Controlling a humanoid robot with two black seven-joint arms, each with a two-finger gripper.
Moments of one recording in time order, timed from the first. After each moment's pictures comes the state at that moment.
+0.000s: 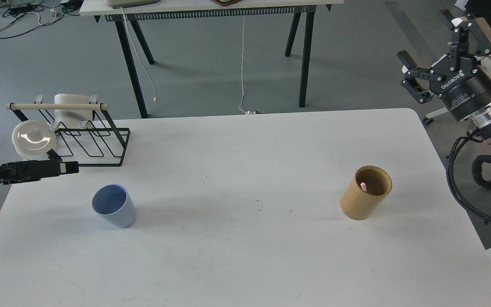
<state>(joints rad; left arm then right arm) -0.66 1.30 -0.38 -1.38 1.36 -0.49 -0.49 0.60 -0.66 0.84 1.05 -0.33 0.46 0.49</state>
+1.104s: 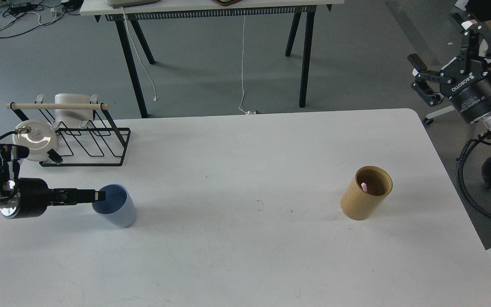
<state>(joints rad) -0.65 0.90 -0.33 -0.99 1.54 -0.49 -0.49 0.59 -0.70 0.84 1.05 -0.33 0.46 0.49</state>
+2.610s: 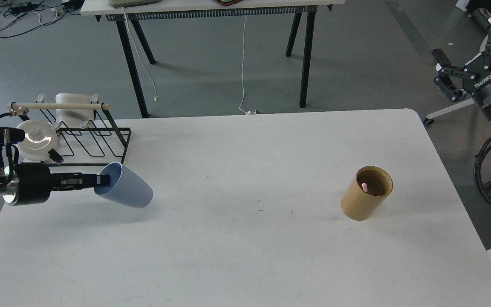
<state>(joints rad) -0.72 1.02 -0.42 -1.27 1.44 -0.49 -0.49 0.58 -0.72 0.95 0.94 -0.32 0.45 0.49</state>
